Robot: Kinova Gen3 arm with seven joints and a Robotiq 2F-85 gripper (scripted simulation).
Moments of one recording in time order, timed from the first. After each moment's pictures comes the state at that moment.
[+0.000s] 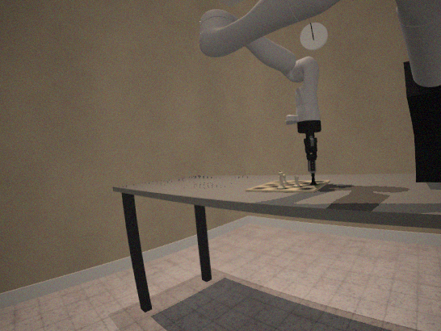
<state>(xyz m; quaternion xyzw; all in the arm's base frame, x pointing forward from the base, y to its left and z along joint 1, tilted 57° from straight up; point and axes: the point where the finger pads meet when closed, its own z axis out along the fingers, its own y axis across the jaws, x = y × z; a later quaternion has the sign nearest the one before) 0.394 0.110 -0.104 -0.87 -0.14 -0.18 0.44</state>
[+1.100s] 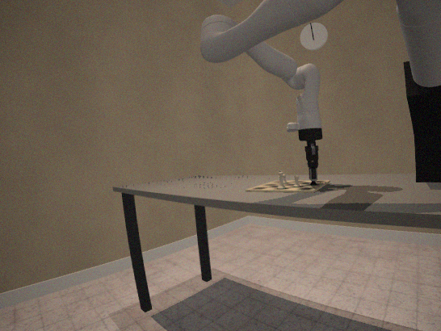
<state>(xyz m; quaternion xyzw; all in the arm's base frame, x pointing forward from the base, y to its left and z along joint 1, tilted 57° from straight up) 0.396 0.131 -0.117 -0.86 -0.14 -0.18 0.45</state>
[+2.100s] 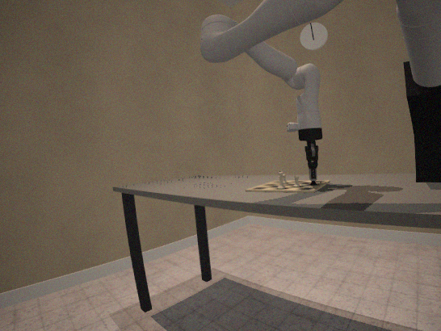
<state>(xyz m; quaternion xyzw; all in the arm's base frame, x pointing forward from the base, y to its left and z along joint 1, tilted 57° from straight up) 0.396 0.131 -0.117 -0.86 -0.14 -0.18 0.45</state>
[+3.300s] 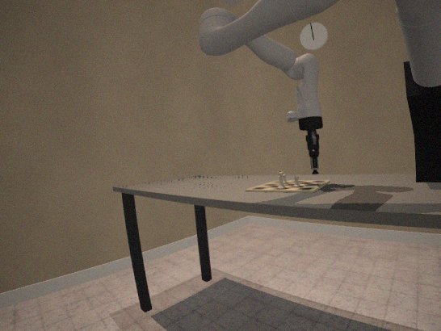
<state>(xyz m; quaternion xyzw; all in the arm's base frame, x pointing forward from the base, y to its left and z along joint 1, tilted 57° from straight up) 0.382 0.105 -0.099 -0.86 -0.15 -0.17 0.45</state>
